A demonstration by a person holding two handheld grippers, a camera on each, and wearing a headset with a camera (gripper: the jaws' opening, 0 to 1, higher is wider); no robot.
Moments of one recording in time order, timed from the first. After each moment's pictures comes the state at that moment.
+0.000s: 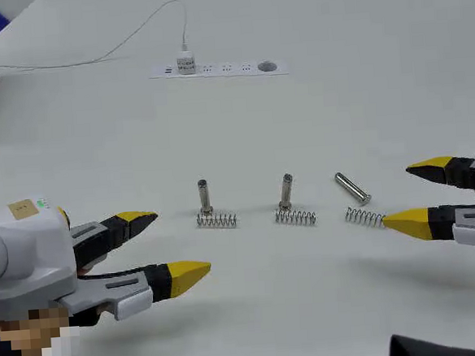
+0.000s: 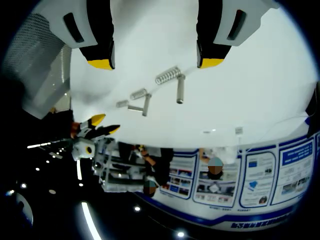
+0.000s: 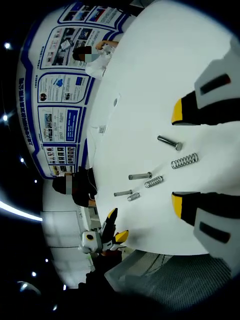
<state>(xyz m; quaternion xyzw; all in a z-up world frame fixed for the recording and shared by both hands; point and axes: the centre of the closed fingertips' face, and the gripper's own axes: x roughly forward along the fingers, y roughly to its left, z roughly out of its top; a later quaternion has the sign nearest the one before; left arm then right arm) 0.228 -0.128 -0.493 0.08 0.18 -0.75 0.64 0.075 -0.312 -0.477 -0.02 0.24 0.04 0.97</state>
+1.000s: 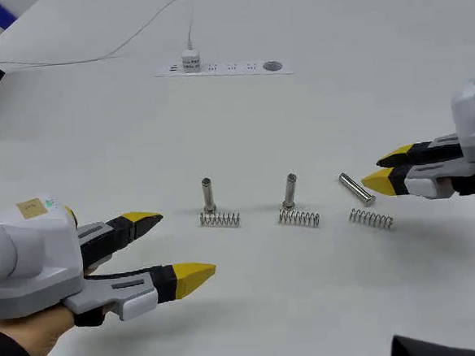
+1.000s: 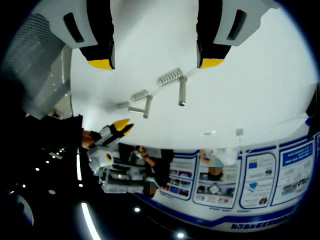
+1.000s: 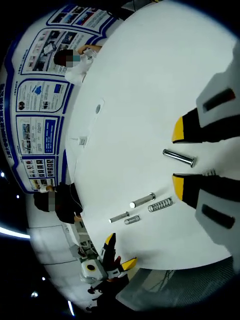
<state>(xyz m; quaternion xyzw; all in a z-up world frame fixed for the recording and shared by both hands) 0.224 -0.127 -0.497 0.08 0.19 -0.75 0.63 0.123 -0.341 -0.498 0.00 0.35 -0.01 0.94</state>
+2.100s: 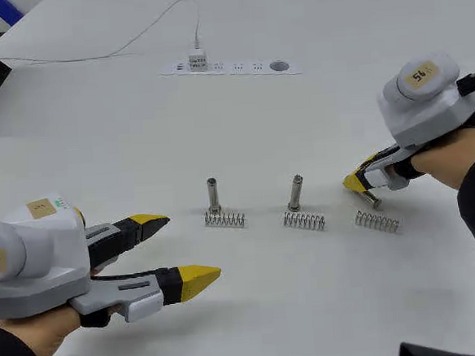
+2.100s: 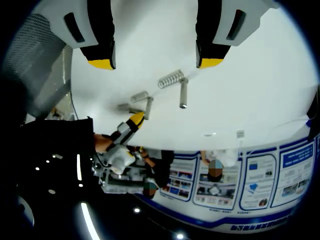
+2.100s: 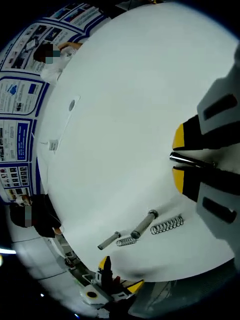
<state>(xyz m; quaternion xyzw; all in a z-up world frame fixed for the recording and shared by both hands) 0.223 -0.127 -0.500 0.08 0.19 -0.75 0.63 0.151 -0.348 -0.539 0.02 0.46 -0.03 0.89</state>
